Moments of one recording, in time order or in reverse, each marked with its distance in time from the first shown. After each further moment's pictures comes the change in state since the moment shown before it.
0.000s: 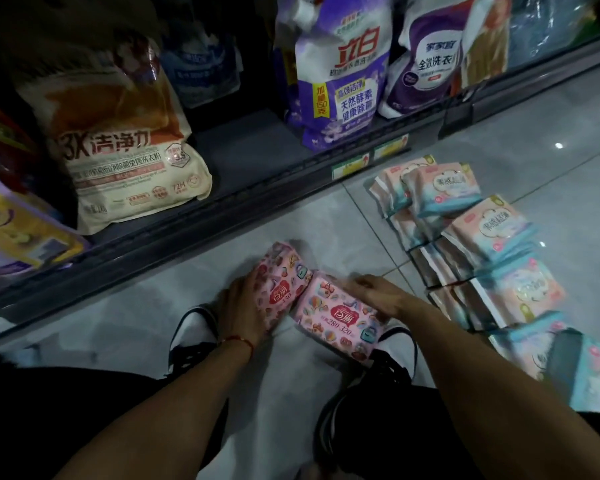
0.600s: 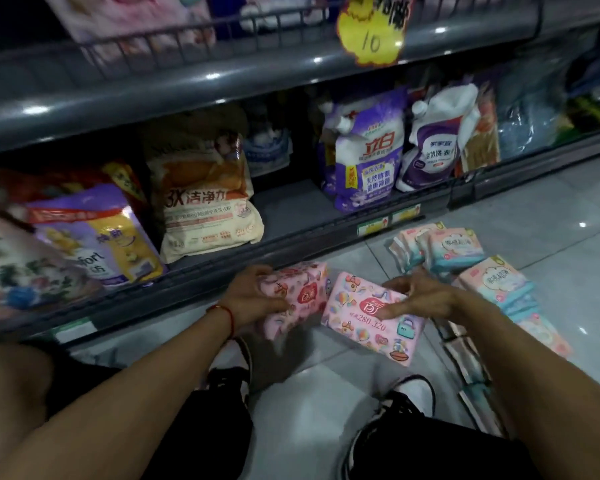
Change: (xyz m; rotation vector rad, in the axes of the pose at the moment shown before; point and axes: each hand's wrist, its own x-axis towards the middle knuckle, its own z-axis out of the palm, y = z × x) left_hand -0.034 0.017 -0.146 -0.558 -0.051 0.036; right_hand -0.108 -0.078 -0.073 -0.098 -0.084 -0.187
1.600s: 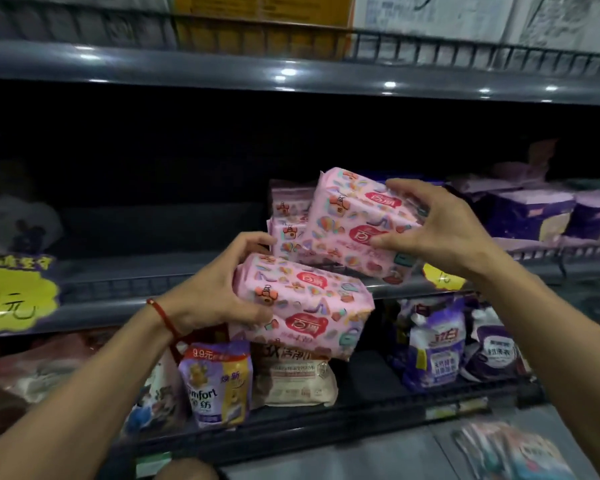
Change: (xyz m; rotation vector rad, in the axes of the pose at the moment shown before) left_hand -0.176 0.153 -0.307 -0.061 0.128 0.743; right_hand -0.197 -0.397 -0.014 -0.377 0.925 -1.120
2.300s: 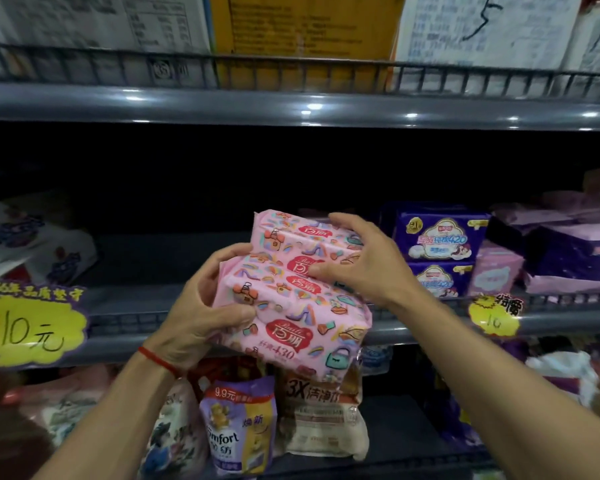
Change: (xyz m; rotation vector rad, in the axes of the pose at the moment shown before) left_hand -0.002 -0.025 -0.039 -0.516 0.257 0.186; right_hand 0.050 -0.054 0.109 0.222 -0.093 0.030
